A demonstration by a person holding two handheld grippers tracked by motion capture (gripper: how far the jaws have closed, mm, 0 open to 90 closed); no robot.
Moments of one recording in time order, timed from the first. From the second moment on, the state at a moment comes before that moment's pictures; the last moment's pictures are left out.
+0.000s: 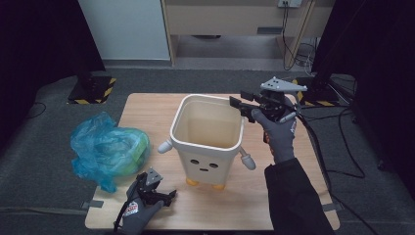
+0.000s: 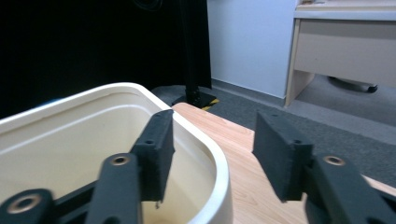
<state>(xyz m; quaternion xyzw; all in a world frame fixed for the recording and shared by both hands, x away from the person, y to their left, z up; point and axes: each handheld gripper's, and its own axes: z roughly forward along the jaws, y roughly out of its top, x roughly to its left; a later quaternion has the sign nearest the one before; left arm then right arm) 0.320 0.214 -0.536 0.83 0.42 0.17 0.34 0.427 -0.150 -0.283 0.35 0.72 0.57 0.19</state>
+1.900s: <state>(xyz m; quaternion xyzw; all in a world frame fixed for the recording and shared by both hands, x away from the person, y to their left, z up) 0.320 0.214 -0.536 0.83 0.42 0.17 0.34 0.367 -0.265 -0.412 0.43 0.70 0.51 0.23</state>
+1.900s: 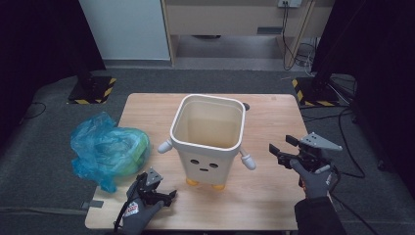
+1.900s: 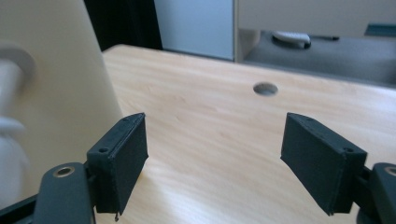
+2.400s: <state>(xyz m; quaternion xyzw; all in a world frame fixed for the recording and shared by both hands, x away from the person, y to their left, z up) 0.321 0.214 -0.536 0.83 0.42 0.17 0.34 0.356 -0.285 -0.467 0.47 0.73 0.44 0.21</state>
